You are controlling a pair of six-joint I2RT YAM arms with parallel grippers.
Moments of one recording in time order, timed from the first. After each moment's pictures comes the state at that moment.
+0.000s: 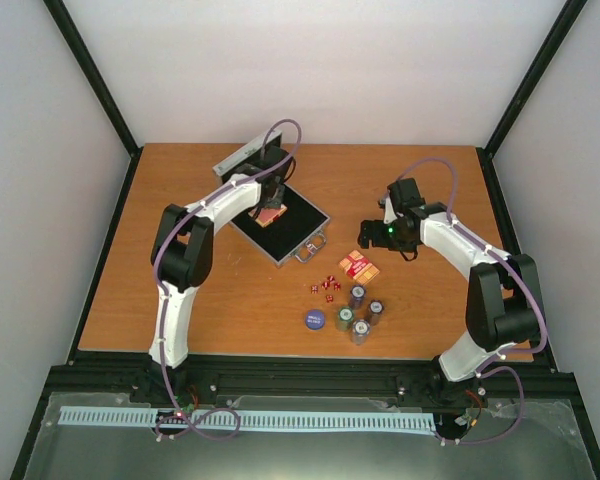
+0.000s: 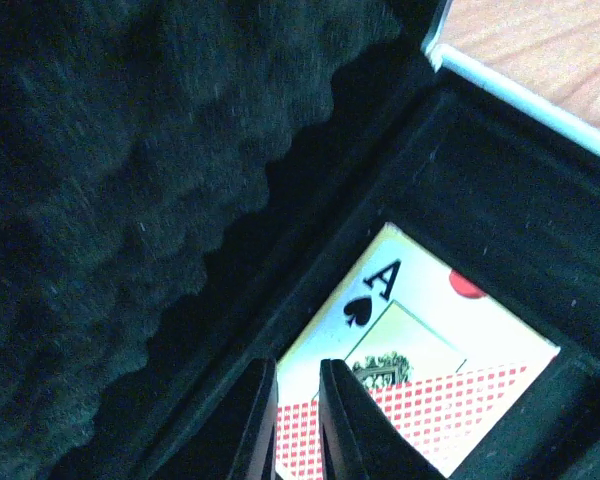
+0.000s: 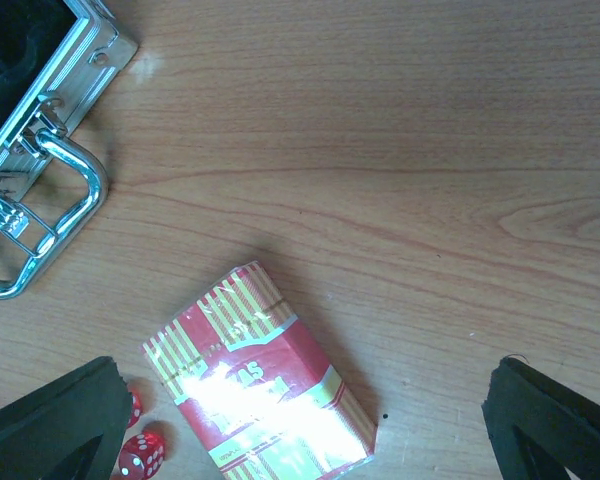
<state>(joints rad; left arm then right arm) -0.46 2.18 1.81 -0.70 -0.42 -0.24 0.27 1.61 1.11 -0.64 -0.20 0.26</state>
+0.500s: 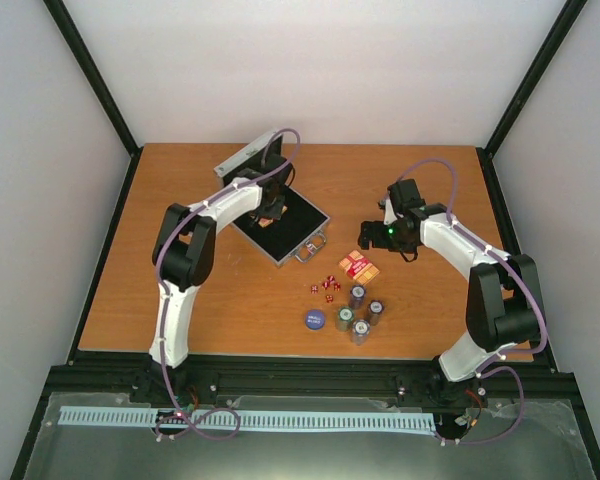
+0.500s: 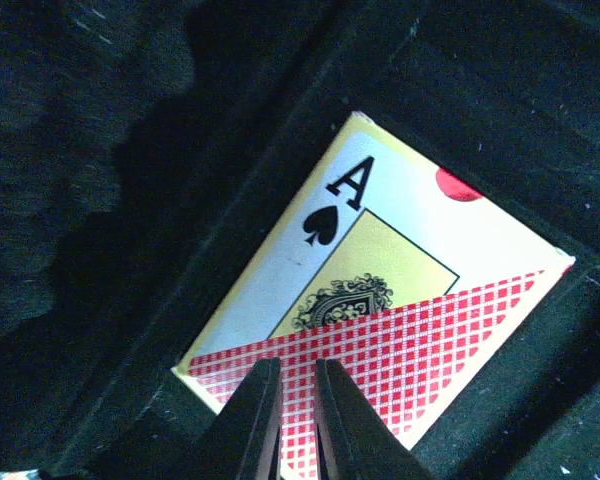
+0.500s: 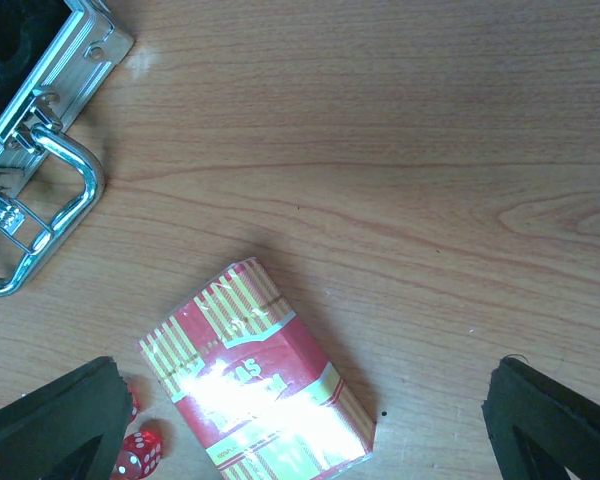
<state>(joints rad) -0.46 2.19 1.76 -0.77 -0.35 -0.26 0.27 1.61 1.10 -0.64 -0.20 0.26</state>
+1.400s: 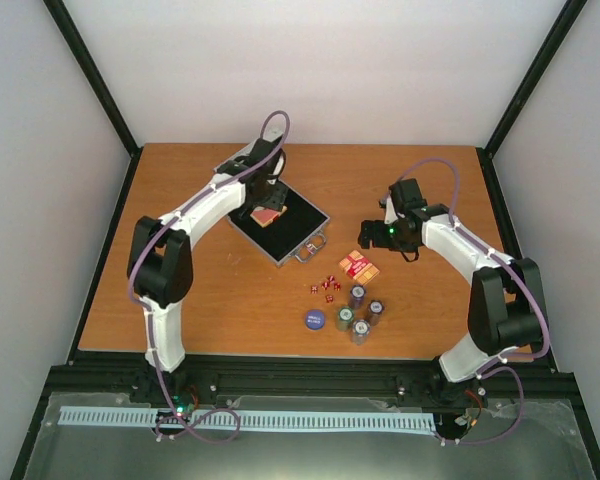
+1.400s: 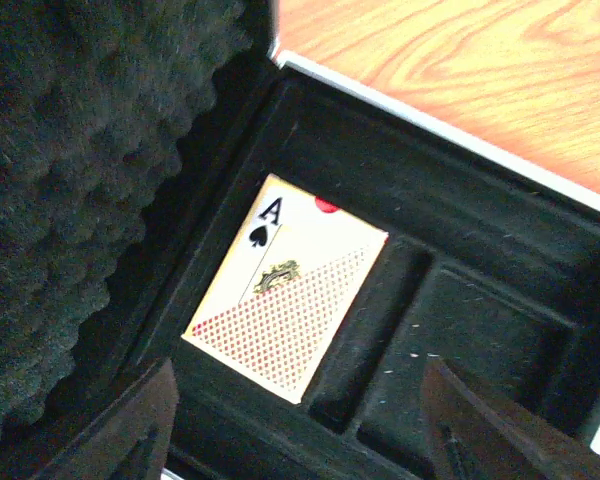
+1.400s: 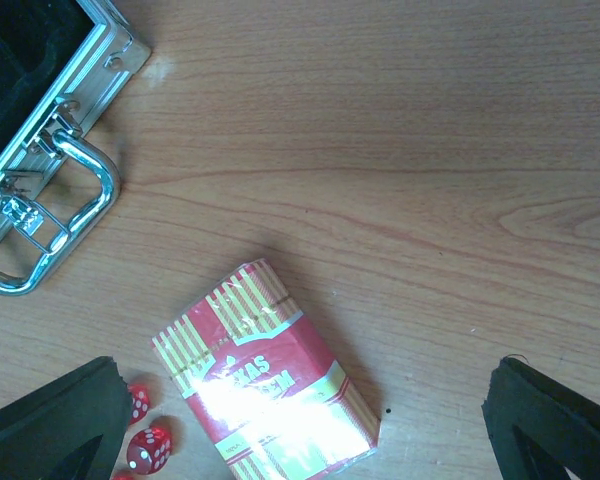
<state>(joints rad) -0.46 1.99 1.70 -0.75 -0.18 -0.15 0.27 1.59 1.09 -0.63 -0.20 0.26</state>
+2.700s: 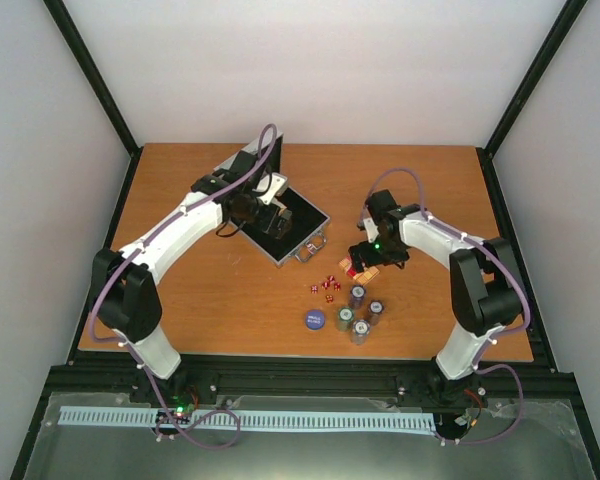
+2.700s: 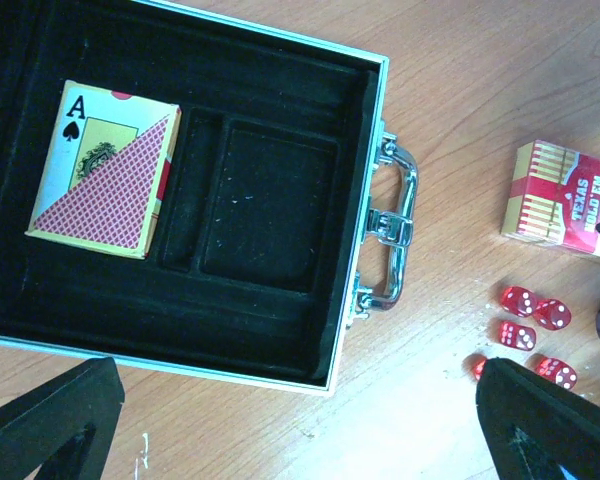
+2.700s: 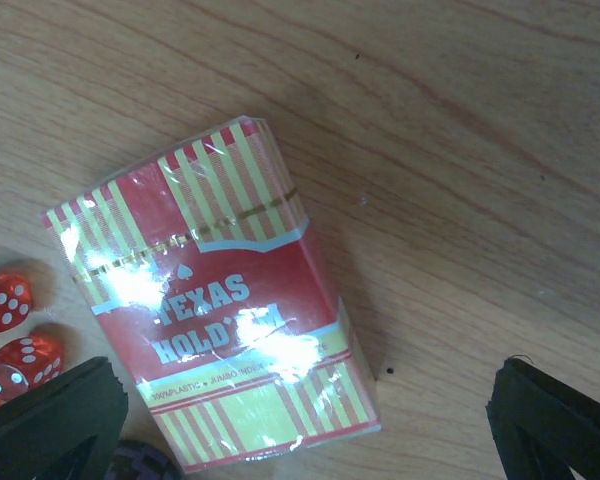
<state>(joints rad) -0.49 1.68 1.46 -0.81 0.15 -0.01 0.37 1.72 1.13 -0.78 -0.12 0.04</state>
